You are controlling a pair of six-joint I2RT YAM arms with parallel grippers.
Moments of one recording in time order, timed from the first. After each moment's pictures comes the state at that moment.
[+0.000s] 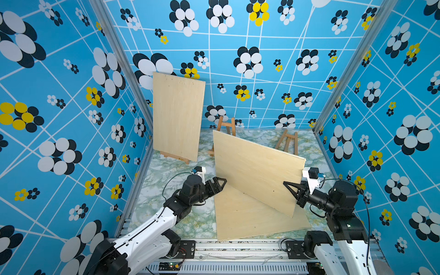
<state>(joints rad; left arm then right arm) -0.52 0.94 0.59 -0.13 0.27 -0.92 -0.01 0.44 0.58 -0.42 -0.86 0.00</state>
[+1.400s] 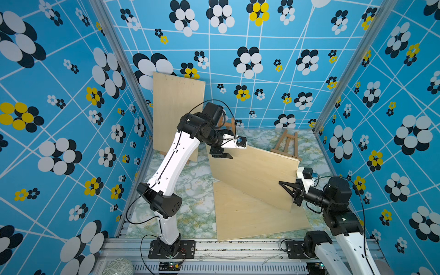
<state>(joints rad) -0.52 1.87 2.32 -1.50 0.47 1.27 0.06 0.53 0.56 -0.31 -0.90 -0.11</state>
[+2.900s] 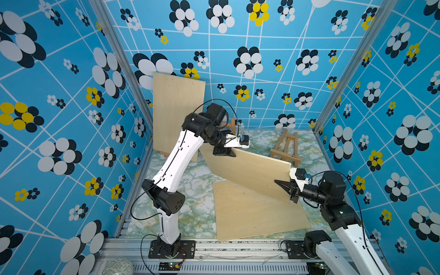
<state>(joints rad) -0.54 1.90 2.33 -1.50 0.49 1.19 0.16 0.63 0.61 -0.29 -0.87 -0.34</state>
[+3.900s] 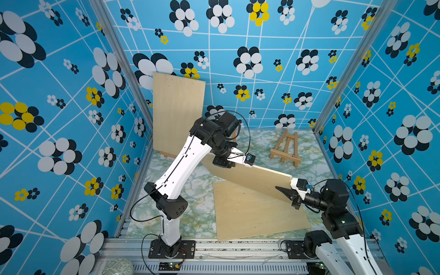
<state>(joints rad) -0.72 1.88 2.39 -1.68 0.25 1.26 0.16 0.46 0.51 -0.26 -0.88 -0.40</state>
